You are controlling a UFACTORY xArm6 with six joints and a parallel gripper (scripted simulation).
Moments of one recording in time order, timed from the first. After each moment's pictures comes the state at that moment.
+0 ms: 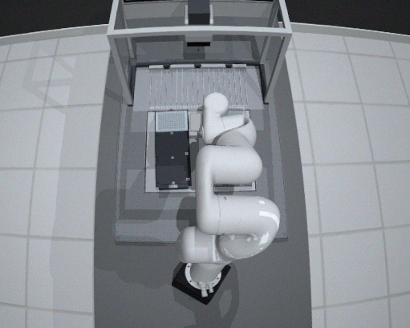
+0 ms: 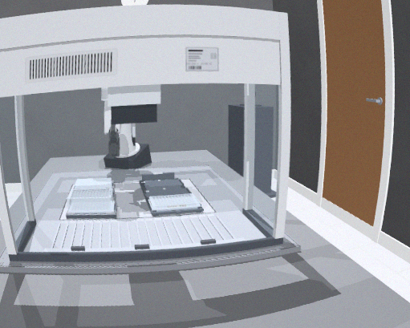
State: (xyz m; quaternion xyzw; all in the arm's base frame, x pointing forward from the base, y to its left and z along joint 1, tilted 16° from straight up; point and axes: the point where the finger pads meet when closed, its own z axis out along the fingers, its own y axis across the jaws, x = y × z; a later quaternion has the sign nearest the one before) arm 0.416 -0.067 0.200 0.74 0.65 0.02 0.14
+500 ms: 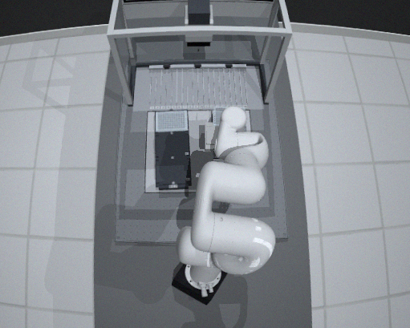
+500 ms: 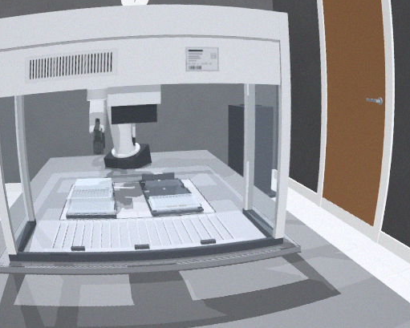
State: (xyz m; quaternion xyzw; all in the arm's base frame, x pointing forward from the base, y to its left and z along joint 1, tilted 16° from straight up) arm 0.366 -0.111 0.197 0.74 0.65 0.02 0.14
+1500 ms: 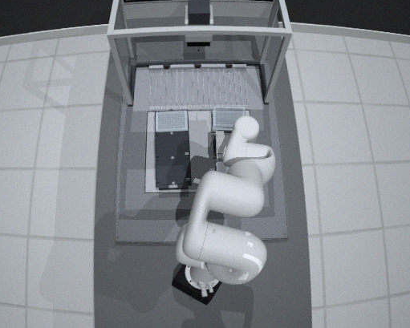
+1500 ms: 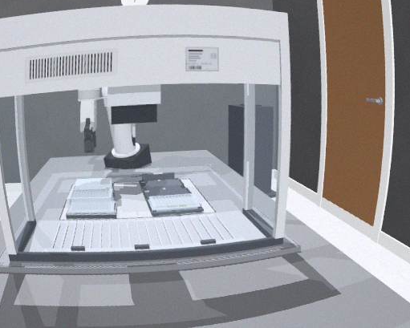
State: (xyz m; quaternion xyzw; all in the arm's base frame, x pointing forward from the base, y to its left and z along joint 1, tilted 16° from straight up) arm 0.333 -0.140 0.195 0.74 0.65 0.02 0.14
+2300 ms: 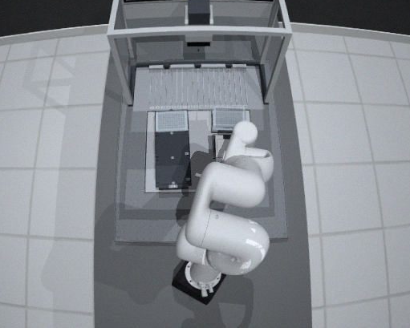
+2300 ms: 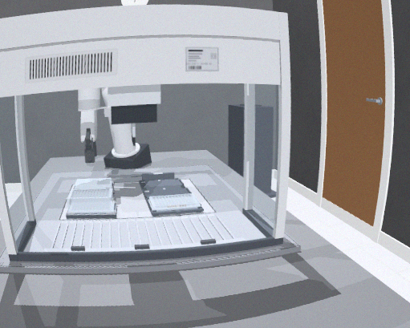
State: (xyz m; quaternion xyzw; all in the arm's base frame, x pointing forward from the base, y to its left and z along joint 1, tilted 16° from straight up) arm 0.339 -0.146 0.165 0.74 0.65 0.02 0.14
